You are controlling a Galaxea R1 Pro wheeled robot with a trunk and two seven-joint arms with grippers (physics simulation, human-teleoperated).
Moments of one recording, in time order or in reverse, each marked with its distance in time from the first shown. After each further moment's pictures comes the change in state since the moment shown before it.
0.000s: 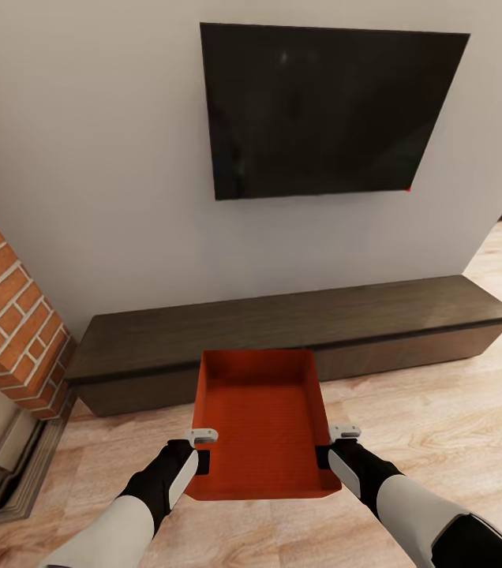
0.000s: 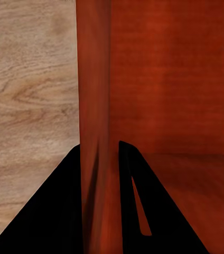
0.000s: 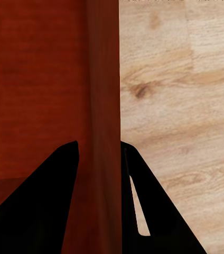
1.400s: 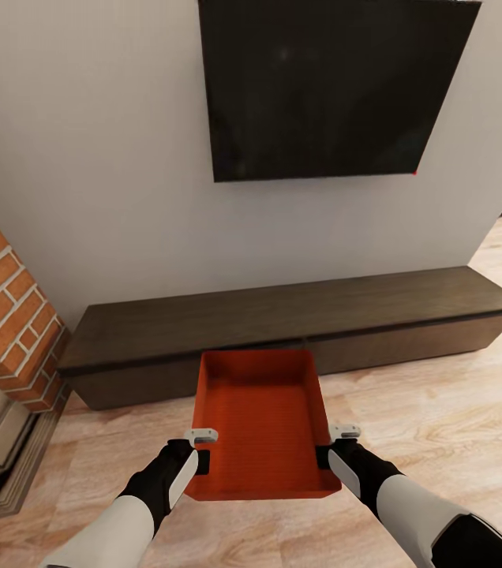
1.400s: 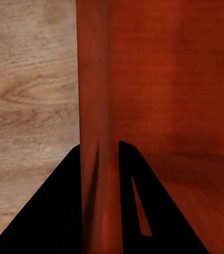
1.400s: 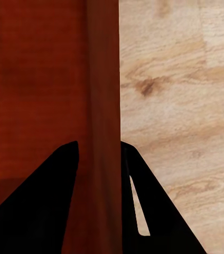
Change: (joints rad) left arm 0.000 0.000 0.000 -0.002 -0.001 0.005 0.000; right arm 0.000 0.000 0.000 -0.001 -0.001 0.003 -0.001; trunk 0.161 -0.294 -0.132
